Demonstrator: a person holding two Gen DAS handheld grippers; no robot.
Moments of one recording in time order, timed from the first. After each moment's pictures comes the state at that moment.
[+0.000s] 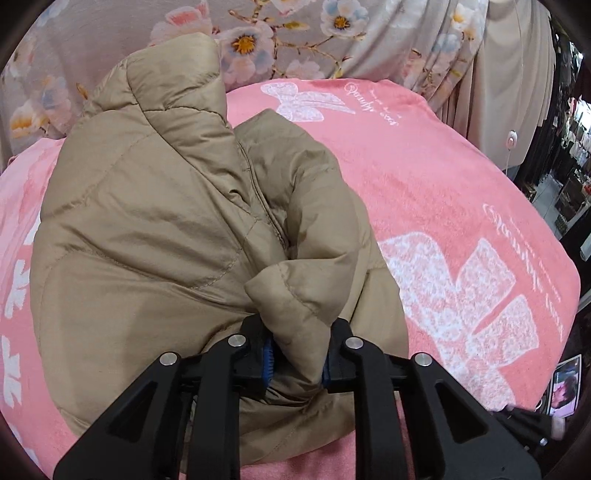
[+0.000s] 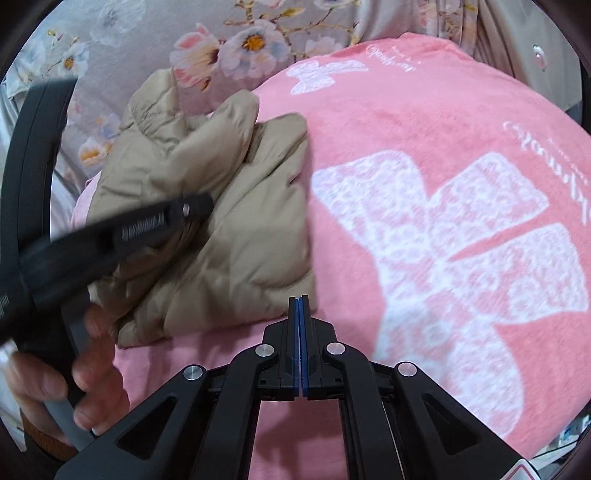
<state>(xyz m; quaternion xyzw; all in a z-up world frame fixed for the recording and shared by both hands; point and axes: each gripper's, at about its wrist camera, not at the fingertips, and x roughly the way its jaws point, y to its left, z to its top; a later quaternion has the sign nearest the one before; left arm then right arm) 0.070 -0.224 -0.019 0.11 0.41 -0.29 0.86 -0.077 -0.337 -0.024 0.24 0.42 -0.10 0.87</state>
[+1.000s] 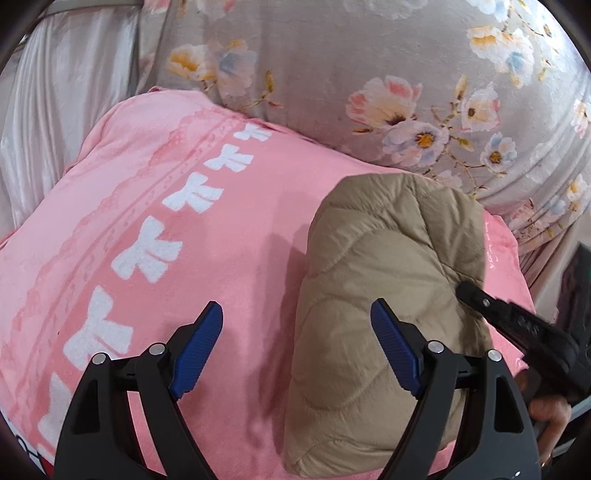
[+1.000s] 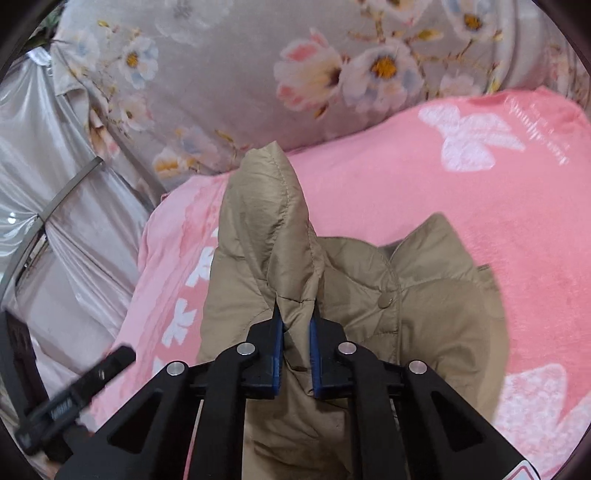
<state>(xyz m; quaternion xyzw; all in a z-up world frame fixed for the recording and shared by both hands) 0.148 -0.016 0.080 -0.08 0.40 -0.11 0.91 0.130 -0.296 0.073 0.23 0.37 0.06 0.90</state>
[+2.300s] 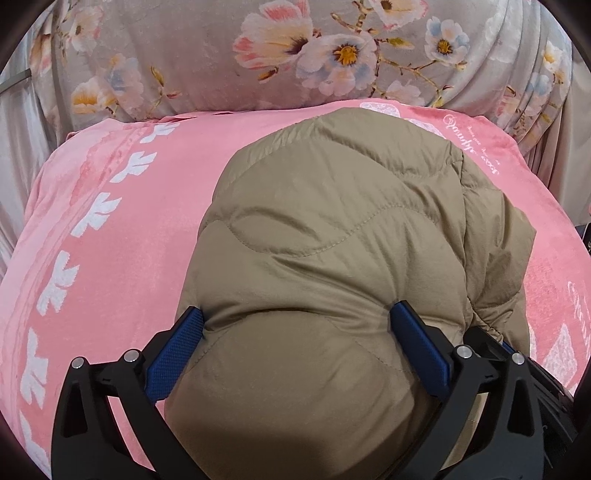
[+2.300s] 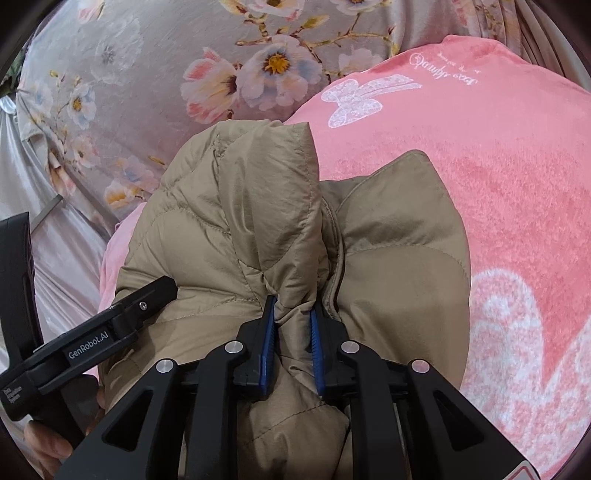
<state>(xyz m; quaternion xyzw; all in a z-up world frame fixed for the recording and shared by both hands) 0.159 -0.195 -0.021 0.08 0.40 -0.14 0.90 0.067 -0.383 -0.052 0.31 0.34 -0.02 0.89</state>
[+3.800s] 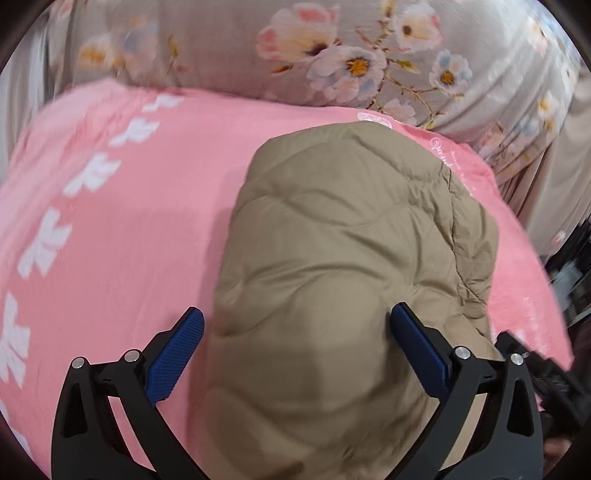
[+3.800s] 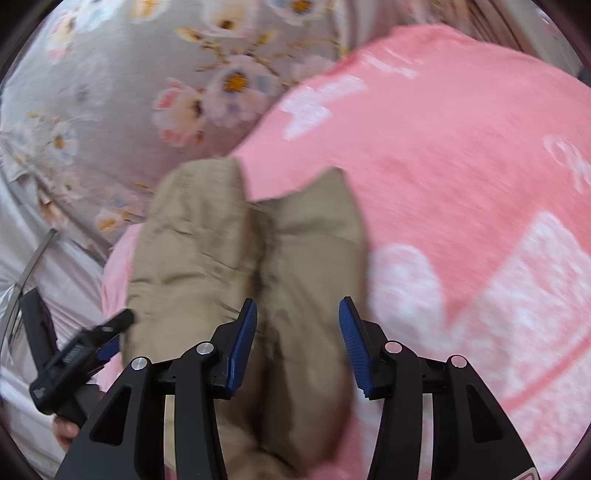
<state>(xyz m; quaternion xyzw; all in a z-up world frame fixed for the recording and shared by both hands) 0.155 -0.119 -0.008 -0.04 0.44 -0.20 0.87 0.005 -0.428 -0.034 0.36 0.36 -0.06 0.85</state>
